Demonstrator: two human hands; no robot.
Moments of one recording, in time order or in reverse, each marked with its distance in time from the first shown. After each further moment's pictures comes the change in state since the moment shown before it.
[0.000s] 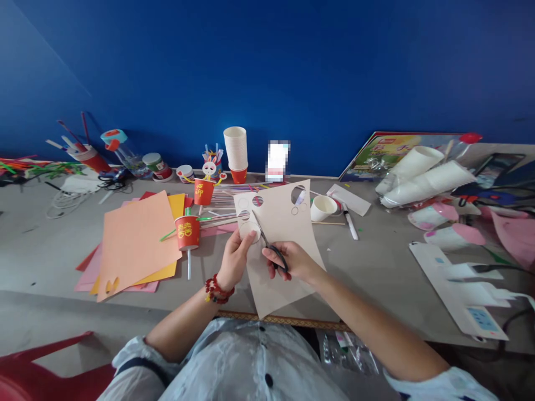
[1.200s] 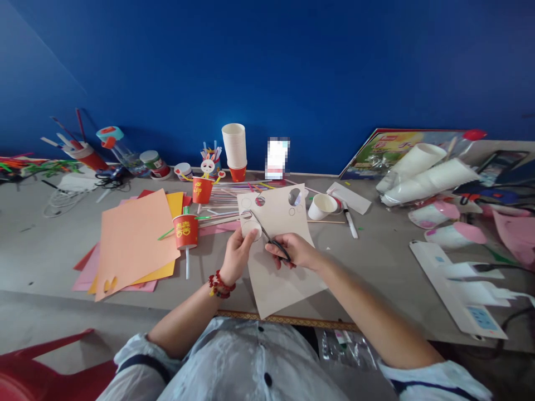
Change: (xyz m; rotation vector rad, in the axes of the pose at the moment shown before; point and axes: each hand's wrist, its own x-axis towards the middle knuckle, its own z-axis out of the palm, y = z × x) left_hand 0.011 -0.010 -0.002 0.155 0.014 0.074; right_hand 0.014 0.005 -0.029 -0.167 -0.066 -0.041
